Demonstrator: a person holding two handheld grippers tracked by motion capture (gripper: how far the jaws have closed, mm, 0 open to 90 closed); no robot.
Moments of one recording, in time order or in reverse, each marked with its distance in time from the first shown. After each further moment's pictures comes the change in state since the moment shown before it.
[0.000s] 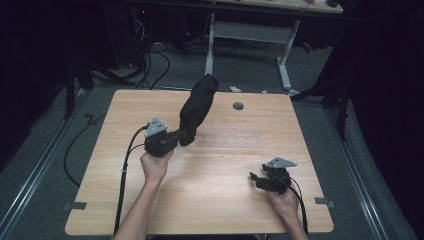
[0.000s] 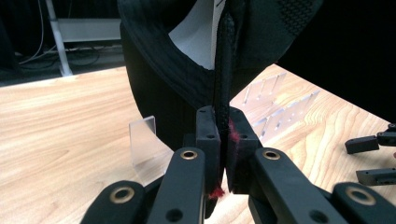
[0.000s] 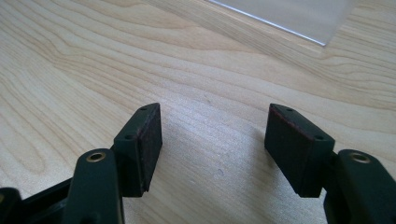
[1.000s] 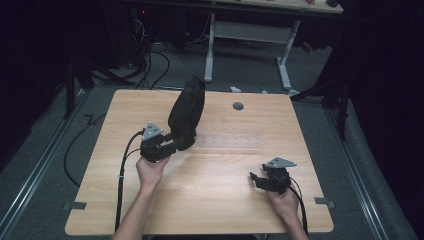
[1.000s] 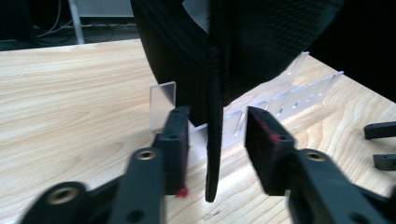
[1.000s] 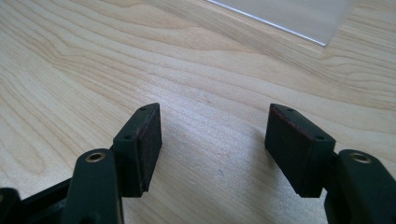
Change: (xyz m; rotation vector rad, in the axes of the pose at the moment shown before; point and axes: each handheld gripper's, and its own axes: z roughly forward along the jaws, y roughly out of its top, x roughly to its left) left arm 0.012 -0.005 -0.012 0.026 0.095 -0.001; right arm 0.000 0.000 0.000 -0.001 -0.001 0.002
